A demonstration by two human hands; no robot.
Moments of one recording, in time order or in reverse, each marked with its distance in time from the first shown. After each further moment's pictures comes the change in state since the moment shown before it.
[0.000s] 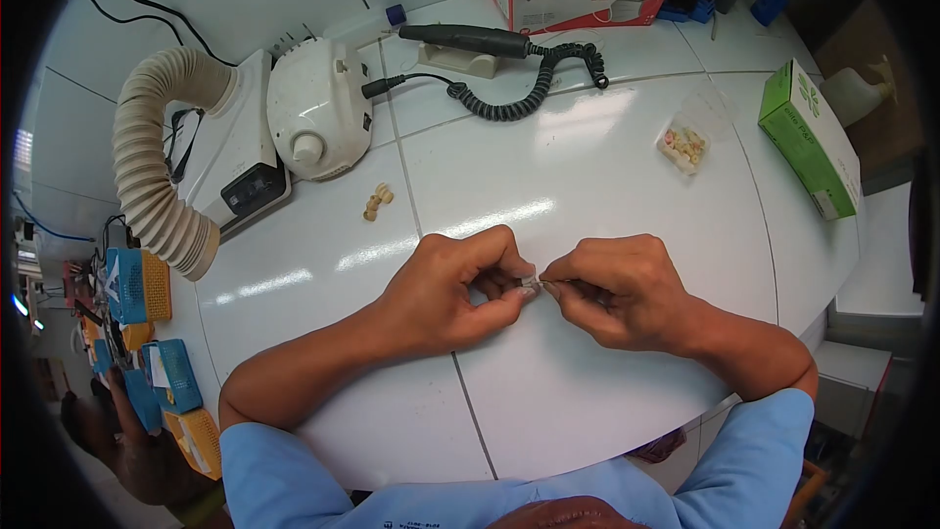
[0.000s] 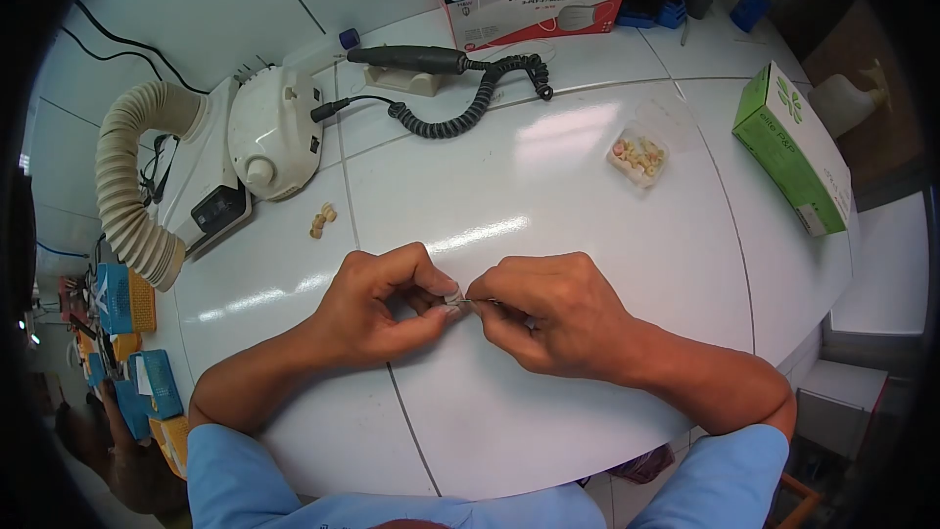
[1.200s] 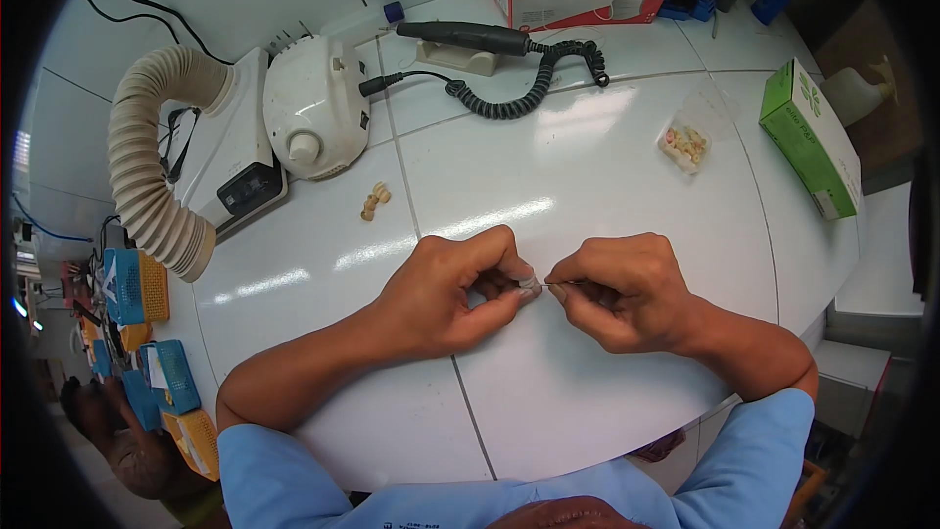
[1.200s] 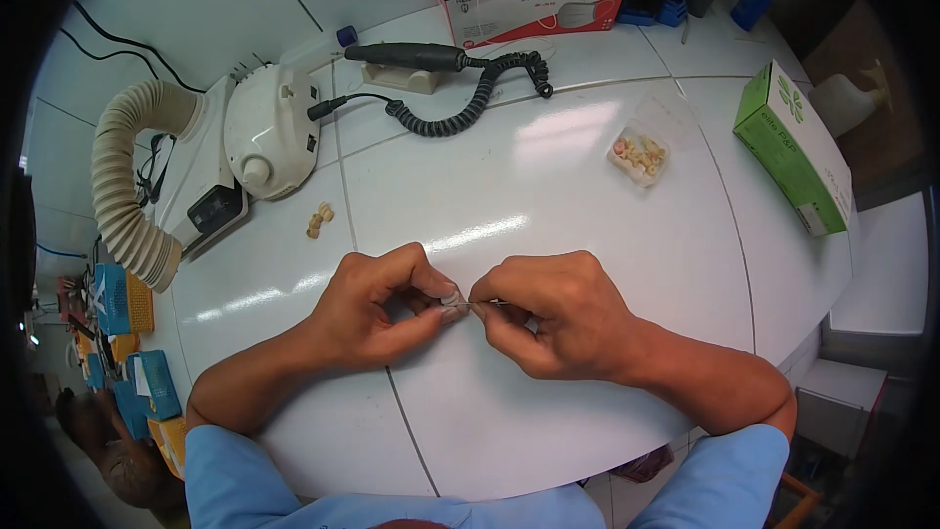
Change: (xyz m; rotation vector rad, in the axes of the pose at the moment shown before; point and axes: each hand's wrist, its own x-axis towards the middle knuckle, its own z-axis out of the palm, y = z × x) left_hand 0.000 -0.003 -0.001 0.042 -0.039 0.005; right_hand 0.000 -0.001 -0.003 0.024 0.020 0.000
